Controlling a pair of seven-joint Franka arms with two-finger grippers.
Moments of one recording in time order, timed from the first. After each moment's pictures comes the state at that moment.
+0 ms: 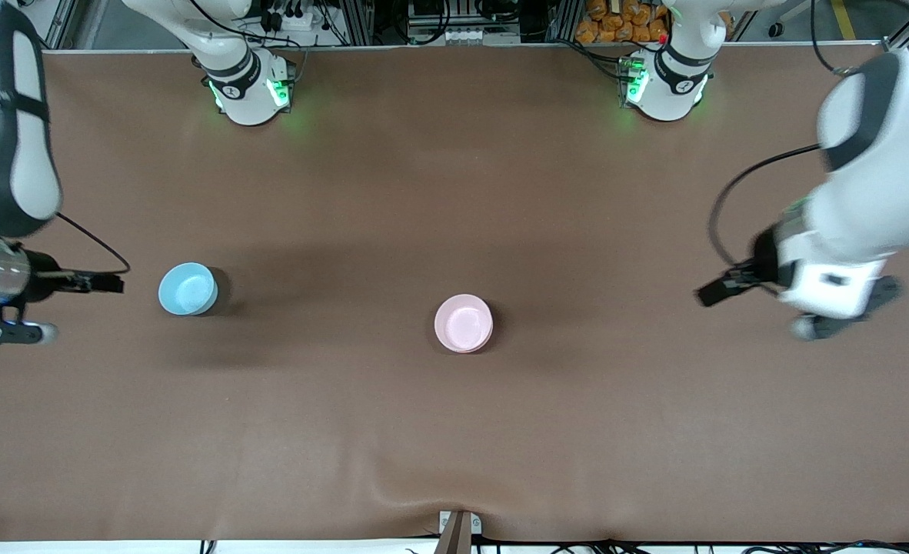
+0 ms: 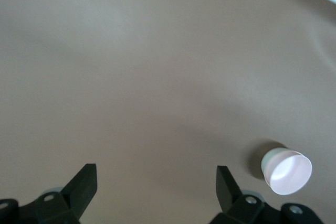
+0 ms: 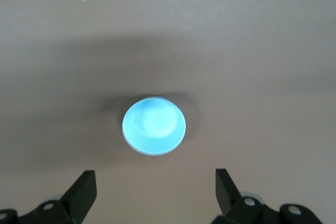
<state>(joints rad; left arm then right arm) 0.06 0.31 -0.28 -1.33 0.03 1.63 -0.68 -0.12 0.34 -0.01 -1.64 -0.04 1.76 -0.06</state>
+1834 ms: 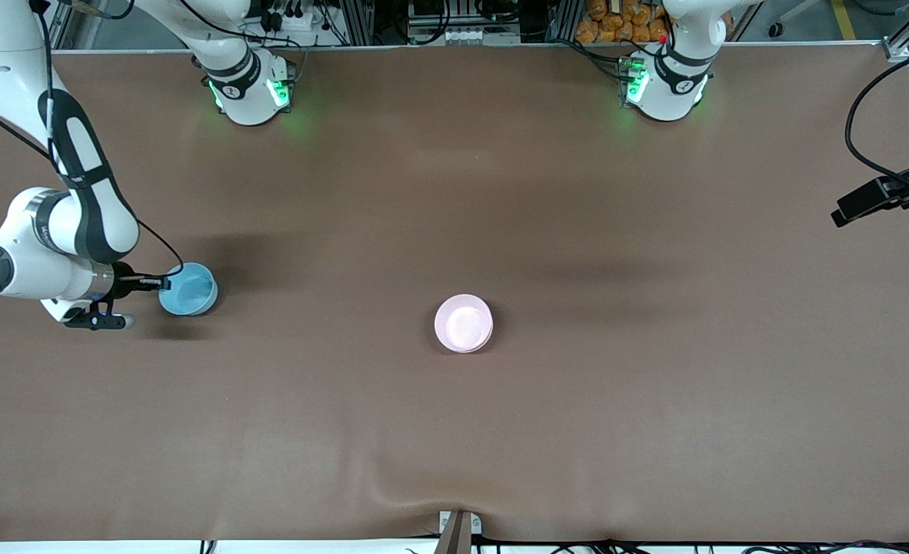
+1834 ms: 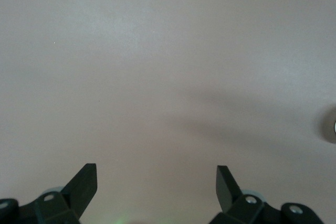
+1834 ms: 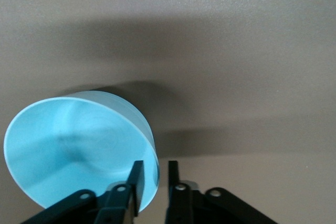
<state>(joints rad) 0.29 0.05 -0.29 -1.50 0.03 1.52 -0.26 -0.22 0.44 -0.01 -2.02 0.02 2.21 -0.20</state>
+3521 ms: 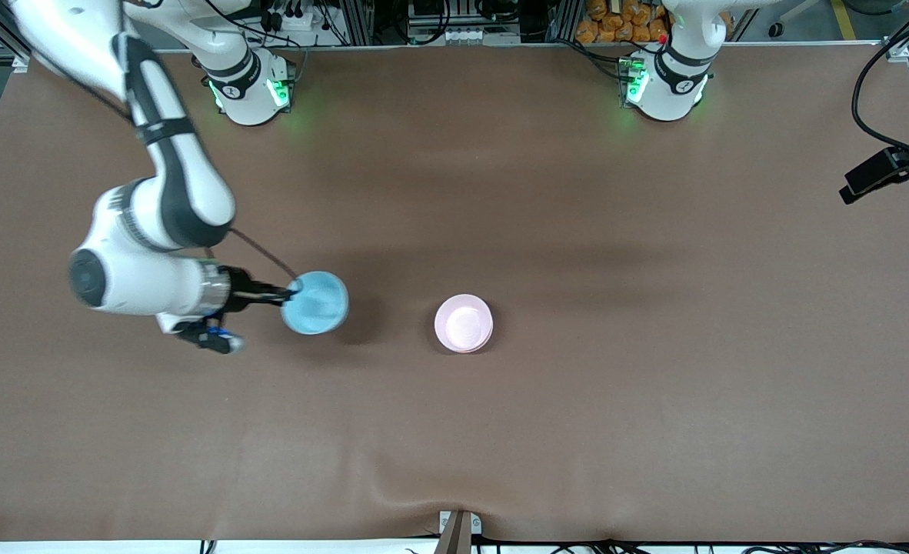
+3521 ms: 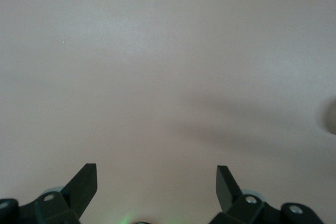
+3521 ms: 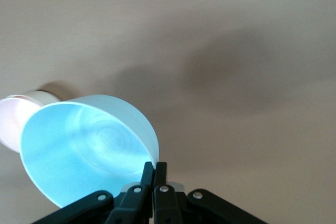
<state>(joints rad) 0.08 -0.03 -0.07 -1.55 0.03 1.51 -0.23 0.23 0.41 0.04 -1.73 0.44 2.00 0.39</state>
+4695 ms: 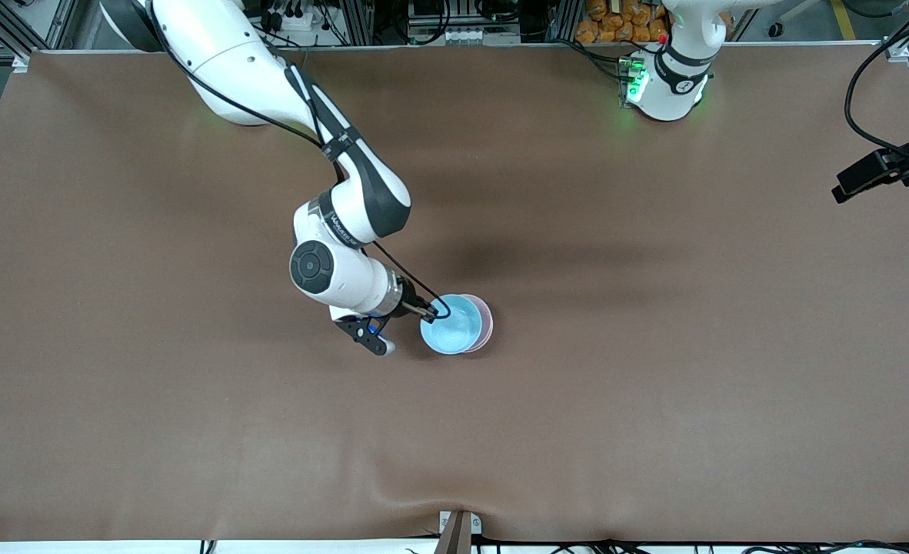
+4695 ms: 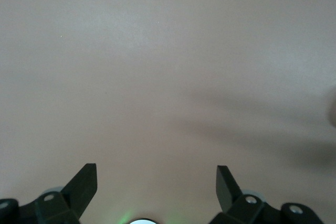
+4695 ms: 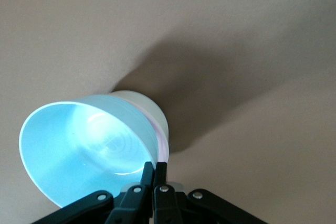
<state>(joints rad) 0.08 -0.03 -0.07 -1.58 0.03 1.51 -0.23 0.55 0.71 0.04 -1.46 0.45 2.25 0.90</state>
